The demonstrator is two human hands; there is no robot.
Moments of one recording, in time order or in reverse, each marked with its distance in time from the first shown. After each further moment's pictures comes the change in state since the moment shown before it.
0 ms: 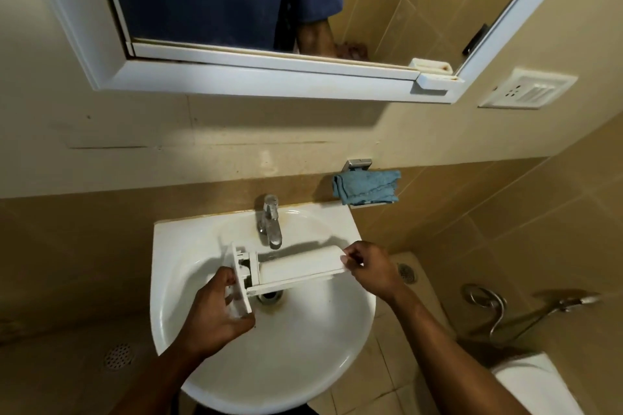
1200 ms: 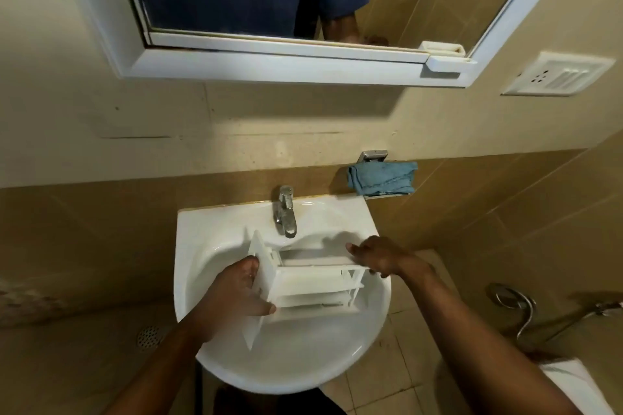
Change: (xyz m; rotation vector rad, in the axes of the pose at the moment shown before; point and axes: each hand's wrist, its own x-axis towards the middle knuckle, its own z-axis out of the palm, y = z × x) left_hand -0.006 0.027 -0.015 -0.139 -0.214 -0.190; right_hand 0.021 -0.024 -0.012 -0.284 -0.455 0.277
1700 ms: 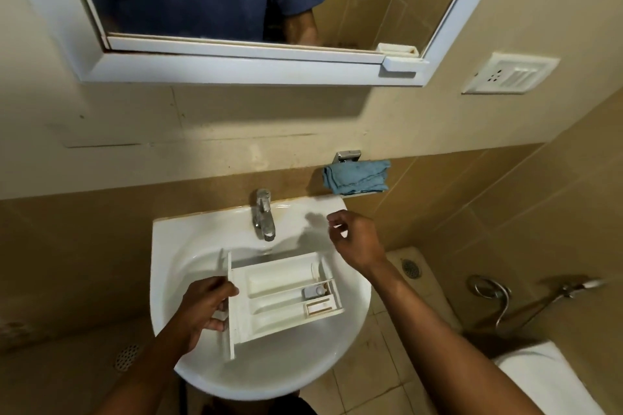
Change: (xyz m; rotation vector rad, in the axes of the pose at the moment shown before) left_hand 0.016 -0.027 0.005 -0.319 0.163 -0.300; right_hand -0.012 -0.009 0.012 0.201 0.704 -0.411
